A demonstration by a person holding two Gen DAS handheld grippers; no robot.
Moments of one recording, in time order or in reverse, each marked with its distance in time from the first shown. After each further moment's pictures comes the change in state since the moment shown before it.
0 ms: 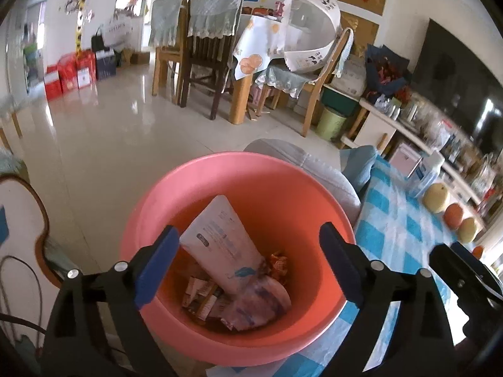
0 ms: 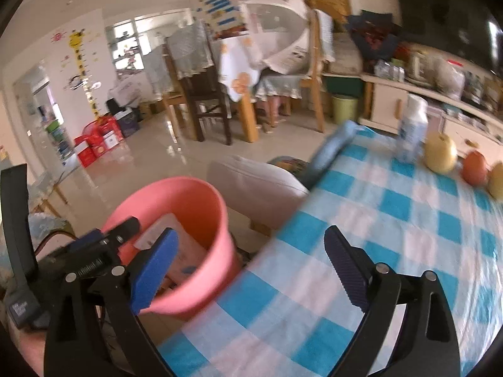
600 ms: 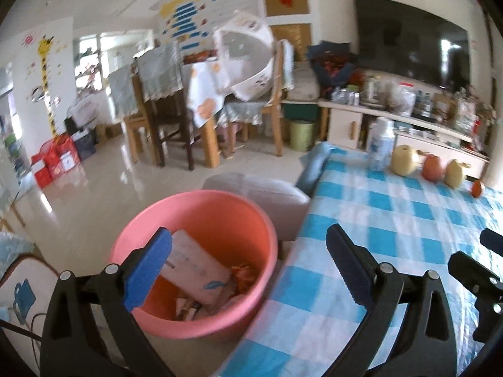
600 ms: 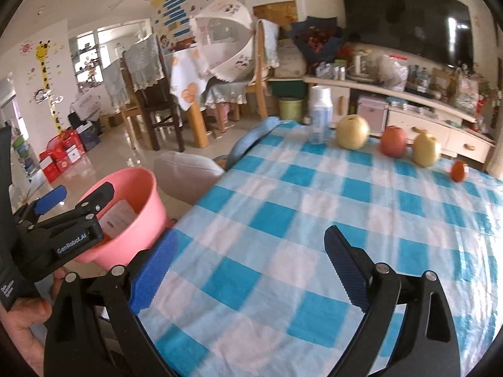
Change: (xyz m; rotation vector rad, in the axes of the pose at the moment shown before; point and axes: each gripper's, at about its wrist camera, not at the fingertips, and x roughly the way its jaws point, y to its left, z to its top) left arm -0.065 -0.100 -0.031 0.325 -0.188 -0.022; right arm -0.102 -0.067 -0.052 0.060 -0.069 -0.201
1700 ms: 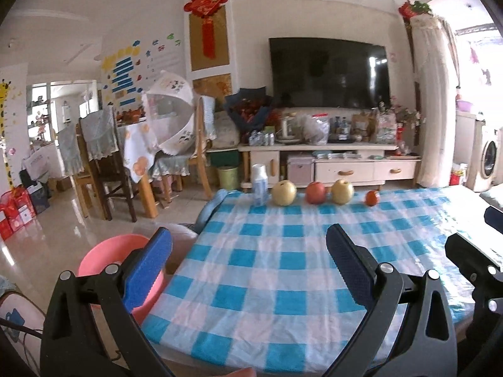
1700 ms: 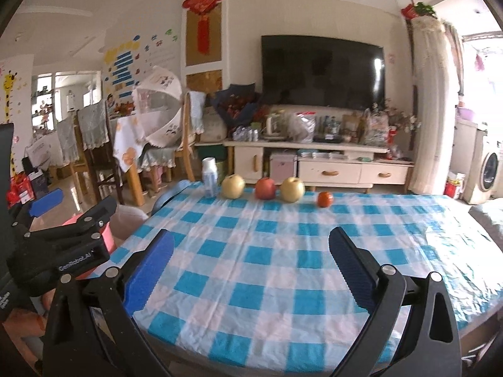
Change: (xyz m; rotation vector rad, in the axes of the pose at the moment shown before) left arm -0.186 -0.126 -0.007 0.127 -0.214 -0.270; right arm -0.236 -0.089 -0.058 0.069 -0.301 -0.307
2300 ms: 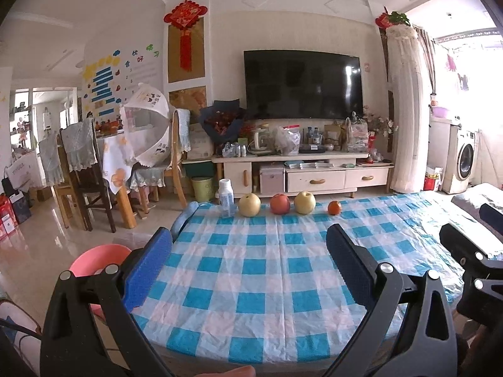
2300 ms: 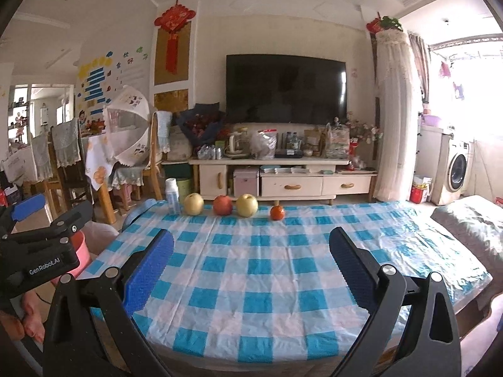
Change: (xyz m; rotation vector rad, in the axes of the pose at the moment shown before) left arm -0.053 -0.033 0.015 0.017 -0.040 -0.110; right arm -0.065 -0.042 0.005 0.031 -0.079 -0.144
